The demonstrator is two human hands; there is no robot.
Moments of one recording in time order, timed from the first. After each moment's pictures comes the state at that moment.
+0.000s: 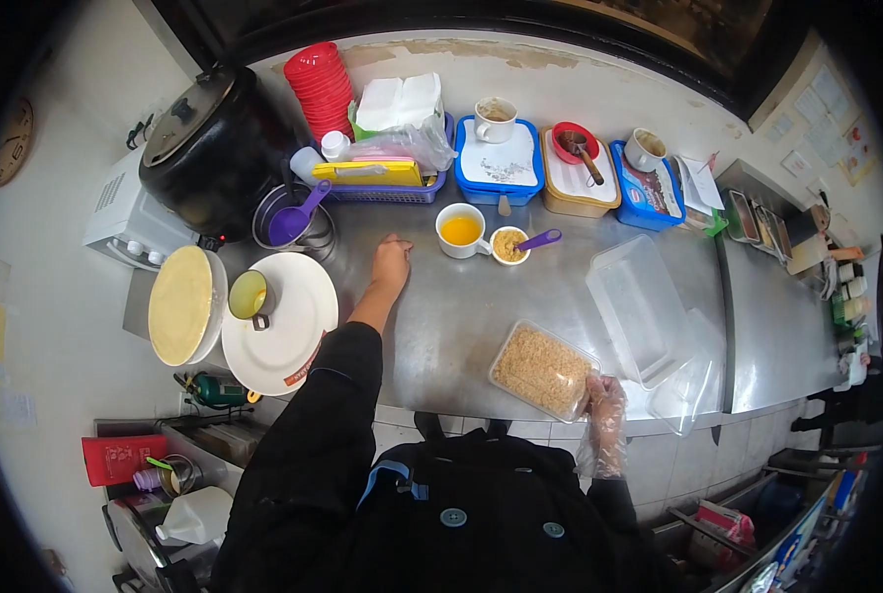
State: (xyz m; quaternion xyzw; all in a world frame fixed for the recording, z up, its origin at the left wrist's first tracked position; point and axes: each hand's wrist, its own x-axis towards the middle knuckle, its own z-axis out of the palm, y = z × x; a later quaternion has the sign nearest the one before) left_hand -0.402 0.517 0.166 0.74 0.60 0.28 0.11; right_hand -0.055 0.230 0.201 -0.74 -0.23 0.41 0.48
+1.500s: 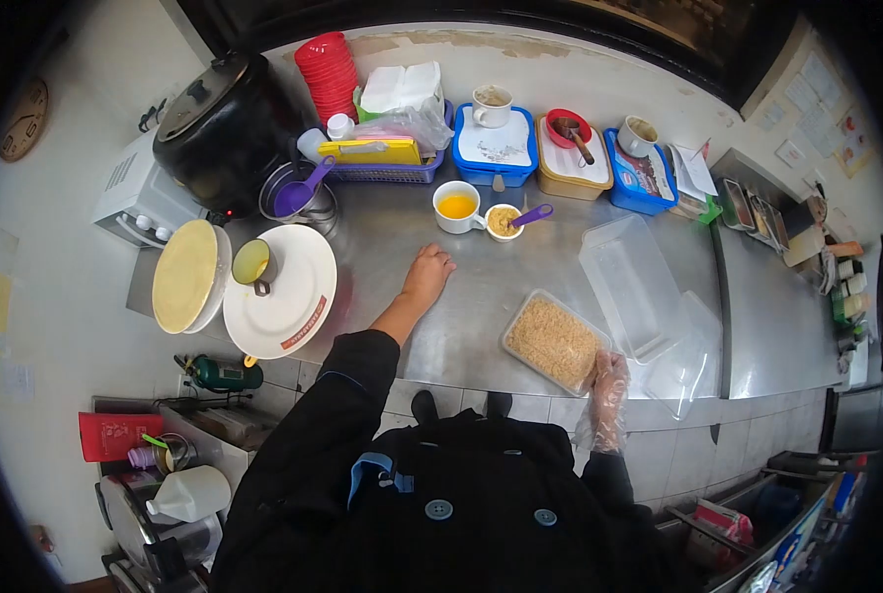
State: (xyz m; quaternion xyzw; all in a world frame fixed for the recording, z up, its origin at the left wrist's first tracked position) left_hand -0.345 0.438 0.168 0.81 0.48 0.30 0.11; right_hand -0.036 0.221 0.188 -0.77 -0.30 0.29 0.48
